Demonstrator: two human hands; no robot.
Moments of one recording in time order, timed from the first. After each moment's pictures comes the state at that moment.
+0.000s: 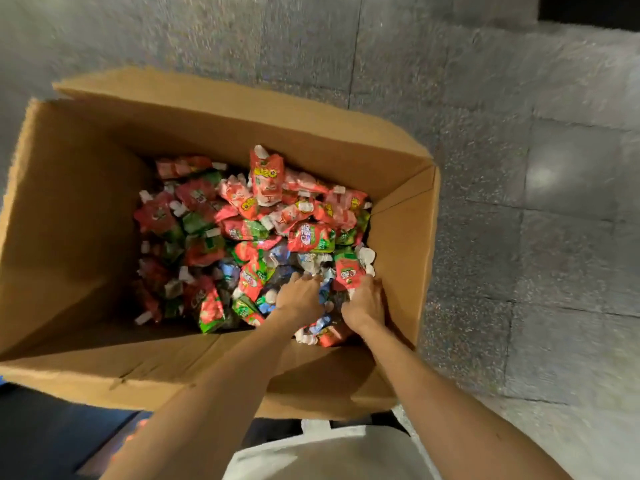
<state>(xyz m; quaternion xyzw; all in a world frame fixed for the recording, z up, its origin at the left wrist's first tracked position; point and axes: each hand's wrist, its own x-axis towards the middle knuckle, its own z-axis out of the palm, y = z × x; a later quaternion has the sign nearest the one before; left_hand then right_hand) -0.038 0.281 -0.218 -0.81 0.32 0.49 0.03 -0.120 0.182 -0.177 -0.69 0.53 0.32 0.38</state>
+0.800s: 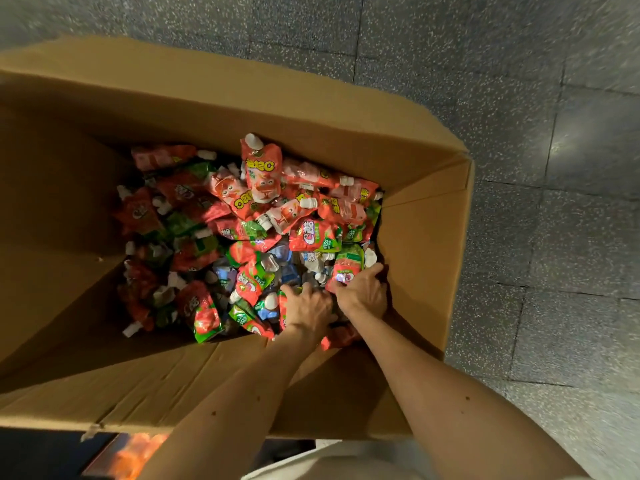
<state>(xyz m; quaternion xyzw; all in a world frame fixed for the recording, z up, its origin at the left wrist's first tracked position) -0.056 0.276 -0.233 -0.76 0.40 0.45 0.22 -0.086 0.185 -0.232 -0.67 0.60 0.33 0.29</state>
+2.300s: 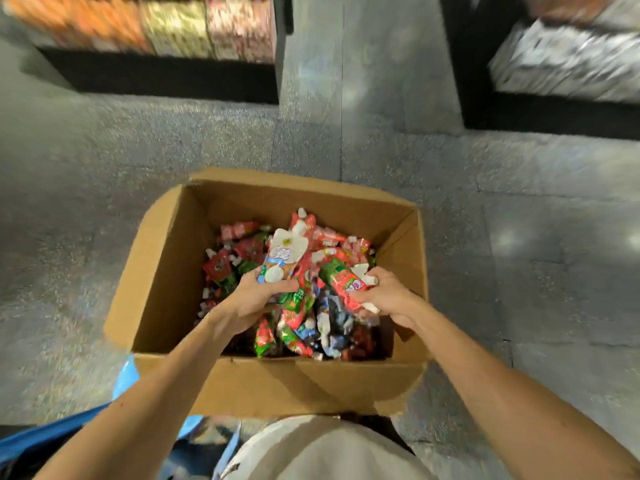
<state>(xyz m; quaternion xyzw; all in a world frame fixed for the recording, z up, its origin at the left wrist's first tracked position) 0.062 0.410 -0.024 -0.65 -0.02 0.54 -0.54 -0.094 0.202 -0.020 -0.59 0.47 0.16 0.63</state>
